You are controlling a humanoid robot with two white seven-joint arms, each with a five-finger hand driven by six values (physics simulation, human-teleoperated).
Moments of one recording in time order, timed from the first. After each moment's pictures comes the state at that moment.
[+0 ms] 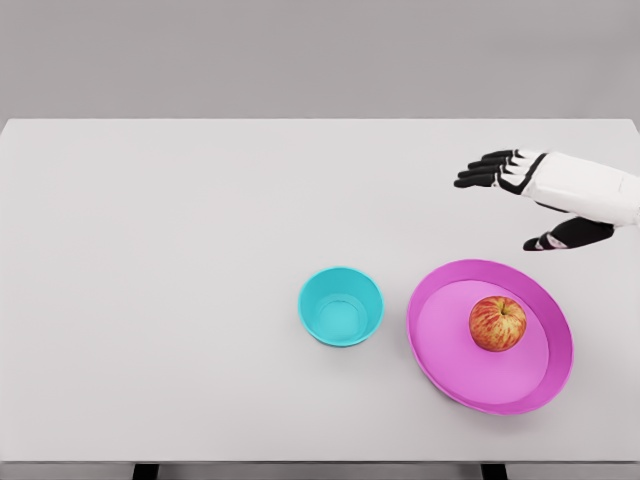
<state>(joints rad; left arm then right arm) 0.04 0.00 -0.26 -0.06 0.22 -0.11 0.14 -0.32 -0.94 0.23 -1.70 0.02 -0.61 0.61</state>
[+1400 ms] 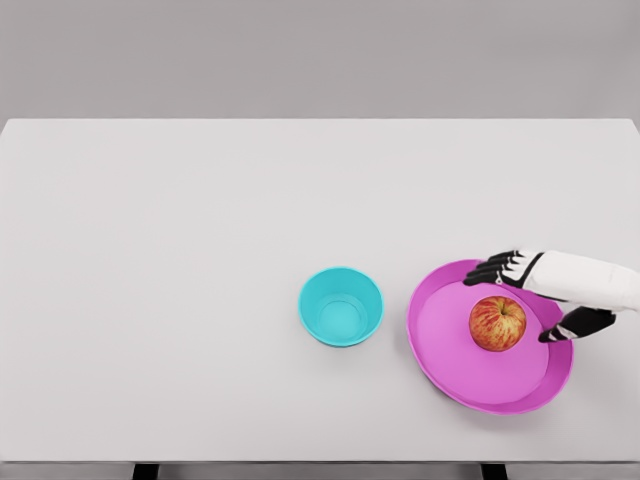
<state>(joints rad) 0.04 0.00 -0.26 -0.07 0.22 -0.11 0.14 -0.07 -1.05 0.26 -1.71 0.02 -0.61 0.61</state>
